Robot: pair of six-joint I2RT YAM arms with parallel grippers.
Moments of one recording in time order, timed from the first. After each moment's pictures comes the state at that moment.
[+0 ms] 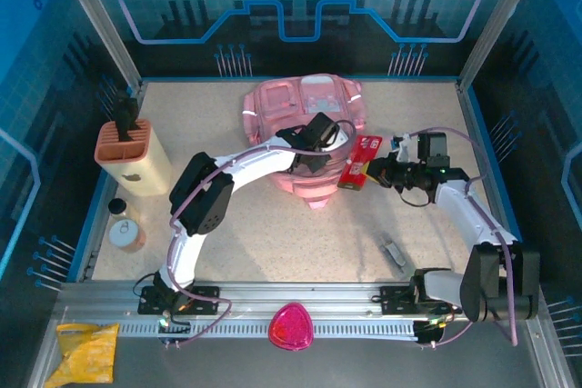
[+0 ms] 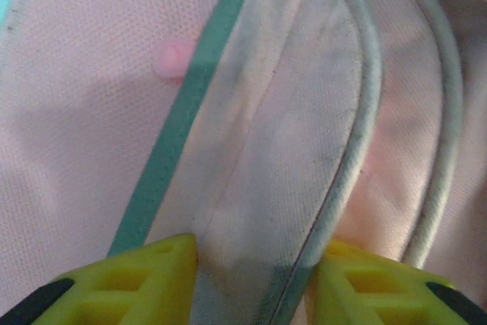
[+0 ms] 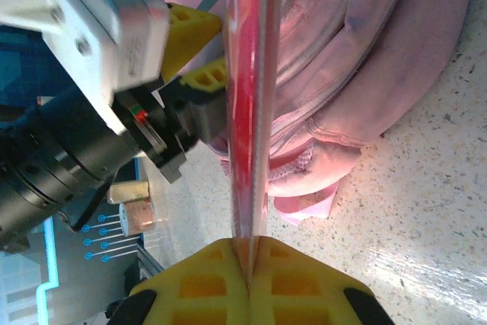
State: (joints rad) left arm -0.72 2.10 1.67 -0.52 -0.23 0.30; right arm 0.01 1.23 0.76 -0.41 -0.80 0.62
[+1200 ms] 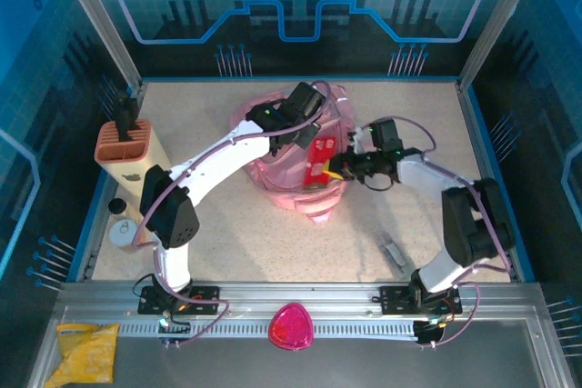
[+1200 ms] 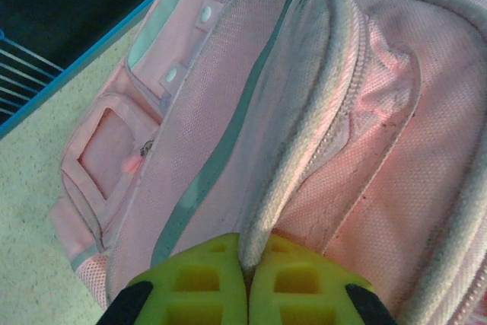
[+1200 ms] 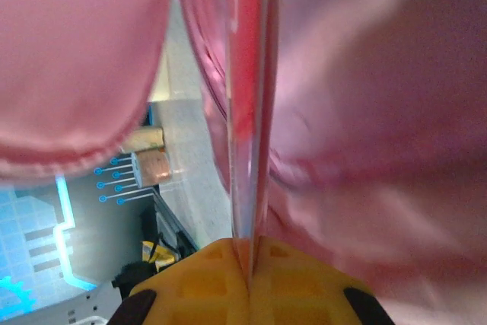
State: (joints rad) left arm -0.70 1.88 1.81 -0.81 -0.36 0.01; right arm 0.29 1.64 0.97 -0.19 -0.84 0.72
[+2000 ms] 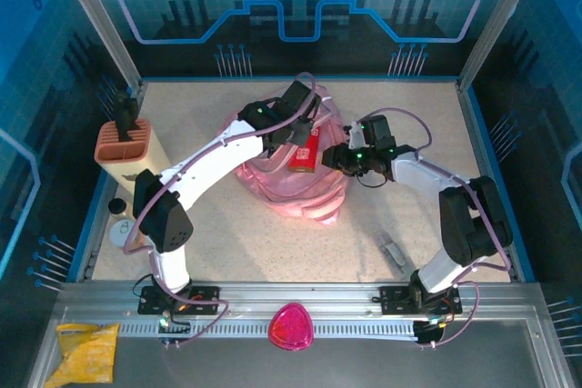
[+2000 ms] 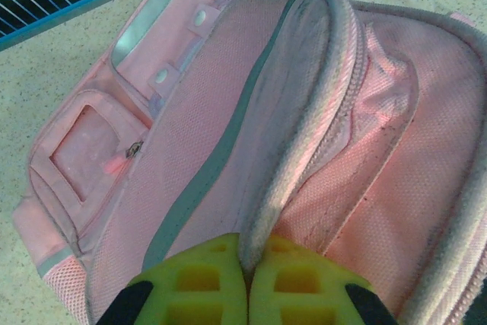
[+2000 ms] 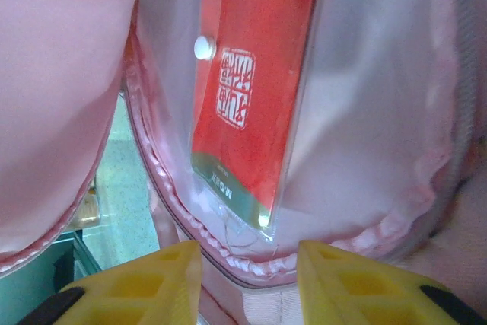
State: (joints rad) left arm -0.70 1.84 1.81 -0.88 -0.36 -0.24; right arm 0.34 1.61 0.97 -0.21 -0.59 0.62
